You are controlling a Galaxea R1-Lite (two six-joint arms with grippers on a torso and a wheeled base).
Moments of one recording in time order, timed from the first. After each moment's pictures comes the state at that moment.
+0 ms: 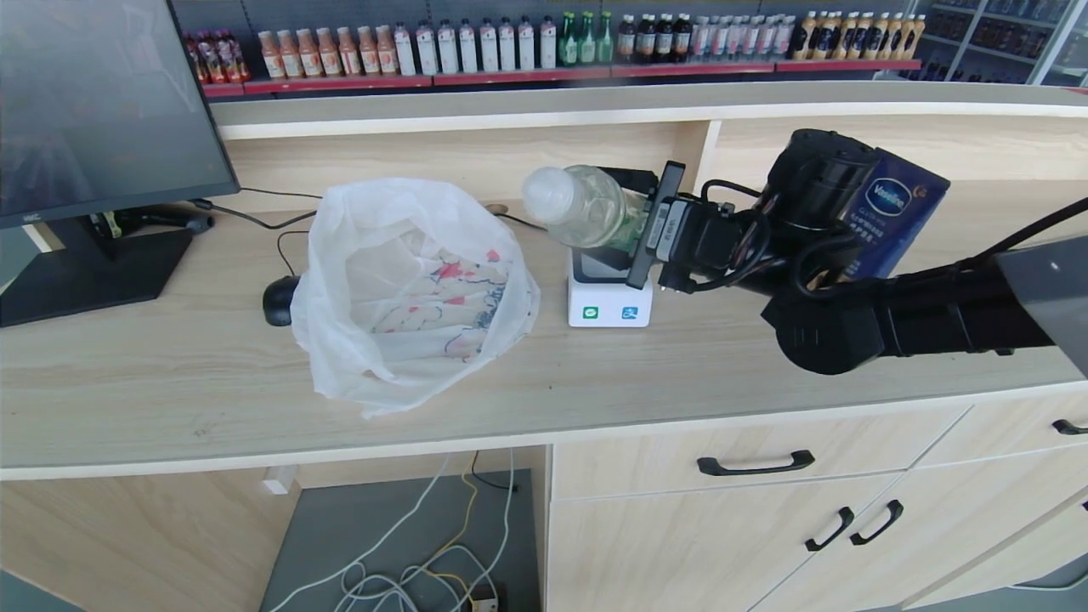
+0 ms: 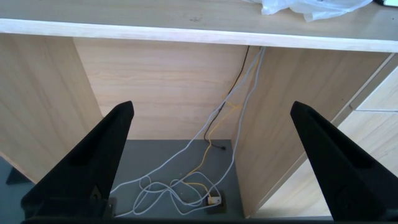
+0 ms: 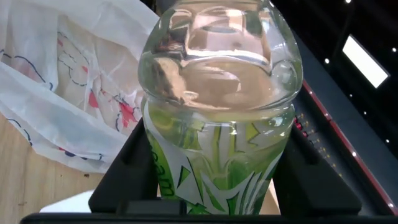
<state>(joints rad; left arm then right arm) 0.00 0.00 0.00 0.00 0.00 -0.02 0.44 2.09 -1.47 -0.94 0.77 -1.07</state>
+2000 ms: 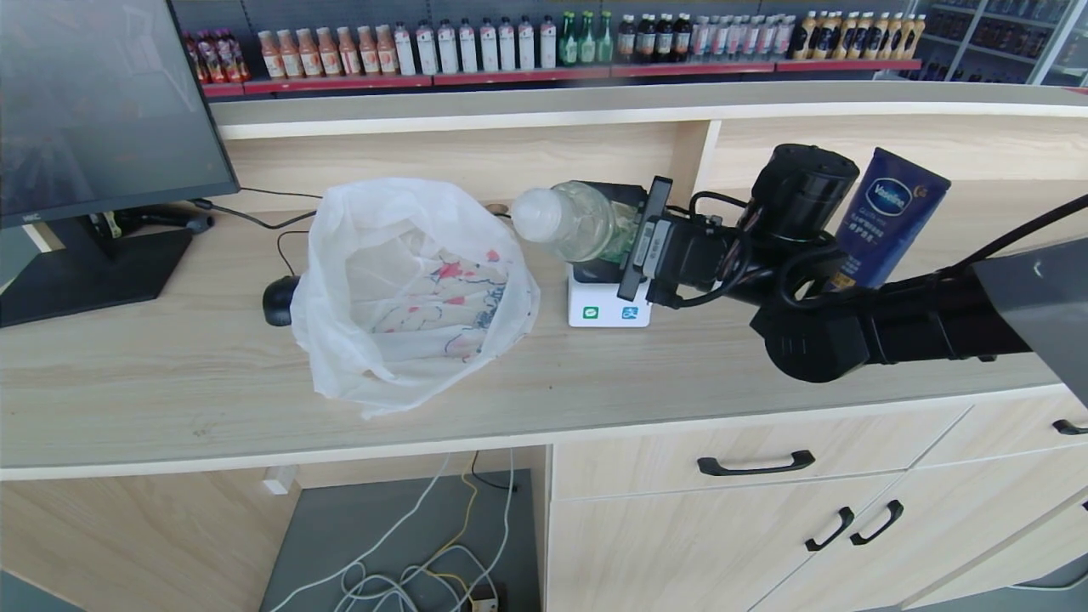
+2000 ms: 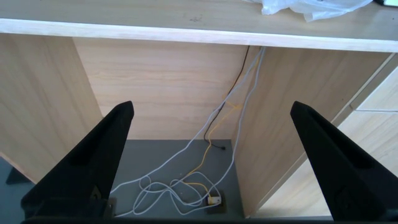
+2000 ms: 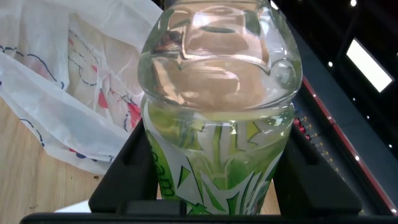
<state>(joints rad) 0.00 0.00 0.00 0.00 0.00 -0.02 0.46 2.11 -1.46 -0.94 0.77 -1.10</state>
